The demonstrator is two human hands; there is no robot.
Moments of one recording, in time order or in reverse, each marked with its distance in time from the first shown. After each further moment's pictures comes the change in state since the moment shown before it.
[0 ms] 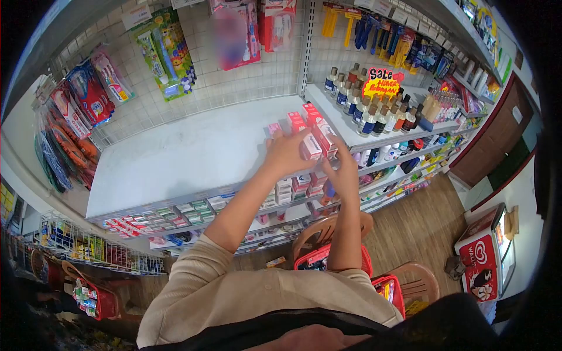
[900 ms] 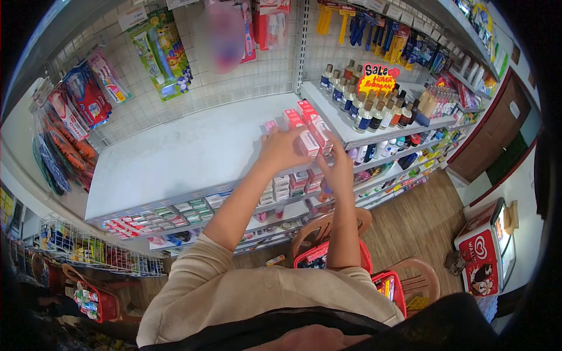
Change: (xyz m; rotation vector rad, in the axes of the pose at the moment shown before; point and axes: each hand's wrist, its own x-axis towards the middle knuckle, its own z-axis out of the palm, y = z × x) left_hand -0.001 0.002 -0.013 -0.040 -0.044 0.010; right_hand -0.004 0.009 0.011 0.006 0.088 0.019
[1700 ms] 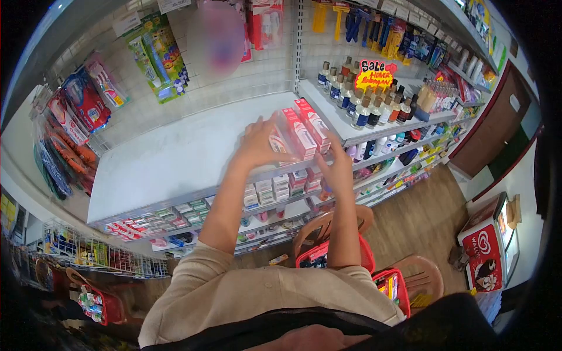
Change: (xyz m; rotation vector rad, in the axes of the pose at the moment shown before) left_hand -0.007 -0.035 -0.025 -0.043 -0.018 -0.092; right_hand -0.002 0.000 -0.002 0.007 -0.003 -0.021
